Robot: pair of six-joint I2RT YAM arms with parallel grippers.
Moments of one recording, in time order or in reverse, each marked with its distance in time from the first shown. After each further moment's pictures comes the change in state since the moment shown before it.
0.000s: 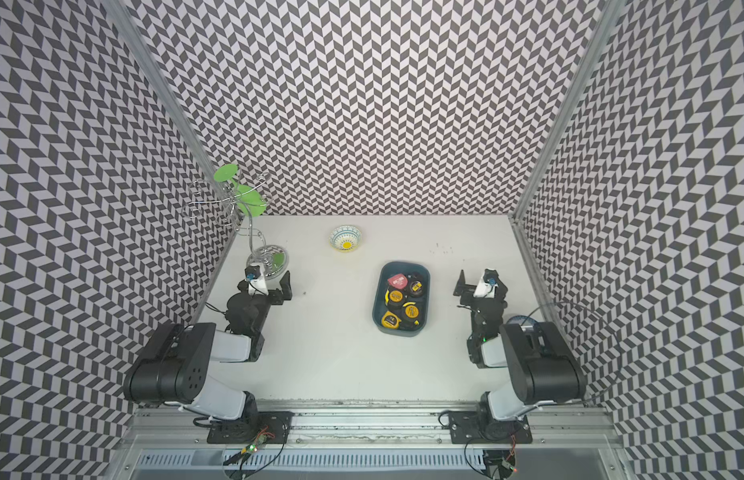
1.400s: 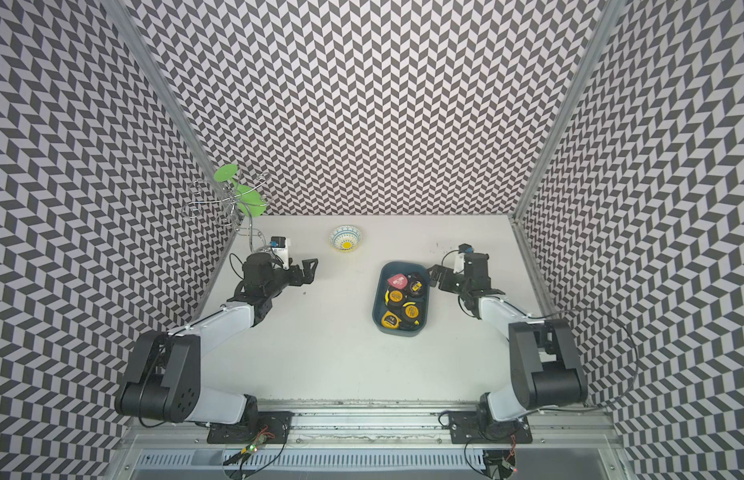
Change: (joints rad) left arm -0.153 -0.104 0.423 -0.835 0.195 -0.185; right arm 0.048 -0.021 0.531 -1.192 -0.550 0.340
